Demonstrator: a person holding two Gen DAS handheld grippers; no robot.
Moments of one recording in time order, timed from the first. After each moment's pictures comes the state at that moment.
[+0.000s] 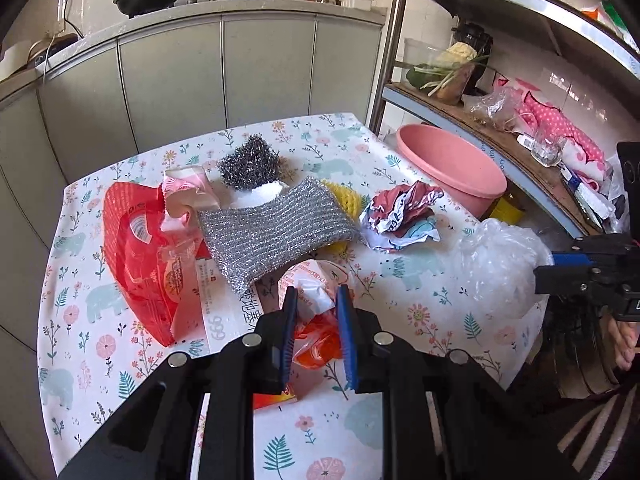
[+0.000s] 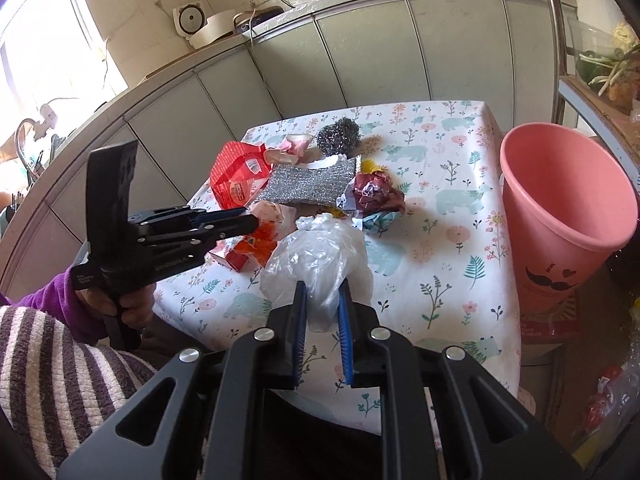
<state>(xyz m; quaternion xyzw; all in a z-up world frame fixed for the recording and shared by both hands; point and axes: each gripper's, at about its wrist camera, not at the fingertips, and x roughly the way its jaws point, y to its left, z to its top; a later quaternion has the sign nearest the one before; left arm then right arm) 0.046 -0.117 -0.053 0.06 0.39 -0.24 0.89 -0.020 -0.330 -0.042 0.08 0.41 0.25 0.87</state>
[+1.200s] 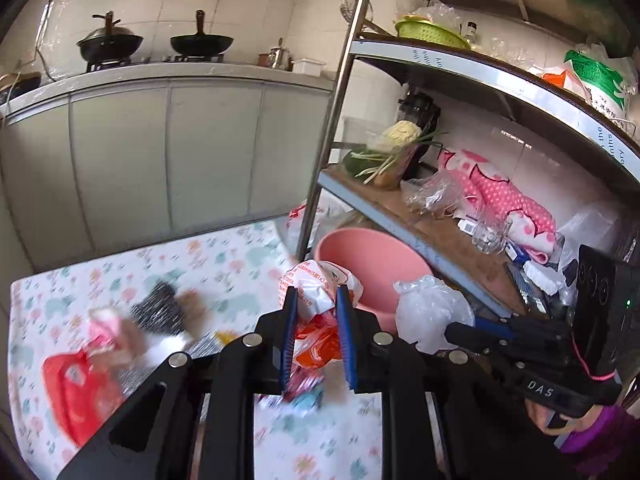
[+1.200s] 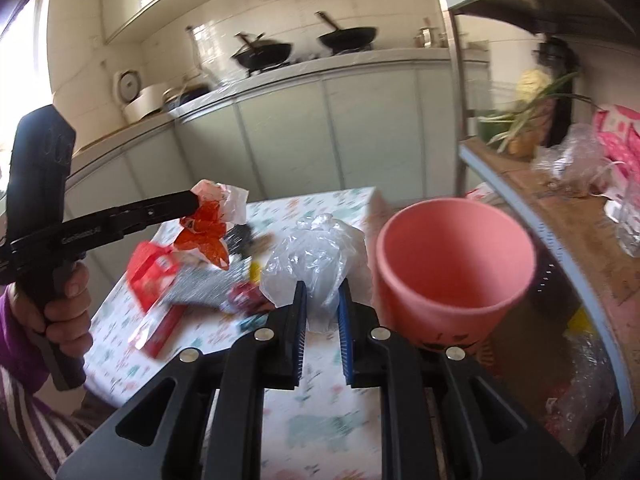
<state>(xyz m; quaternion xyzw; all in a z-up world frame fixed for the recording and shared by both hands) 0.090 -0.211 0.039 0.00 0.30 -0.32 0.90 -0.009 -0.401 -0.006 0.09 0.29 0.08 0.95</state>
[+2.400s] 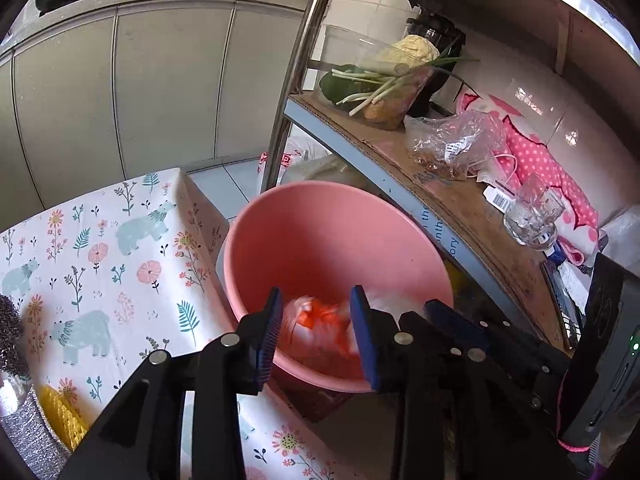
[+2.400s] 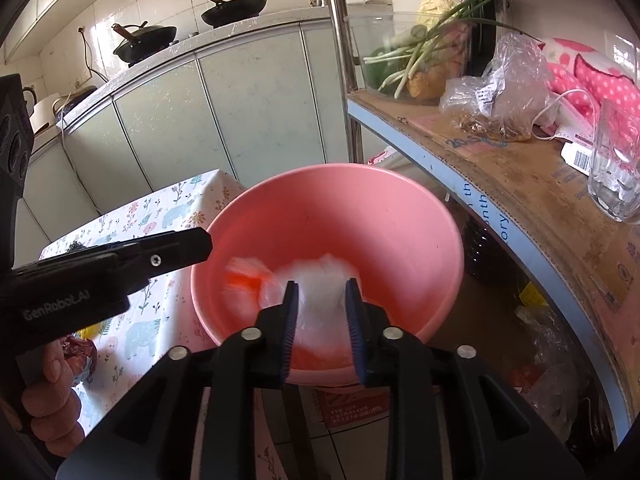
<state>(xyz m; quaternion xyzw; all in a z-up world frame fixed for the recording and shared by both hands) 0.190 -0.380 -0.053 0.00 0.40 -0.33 0.85 0.094 -0.497 -0.086 0.12 0.34 -0.07 0.93</state>
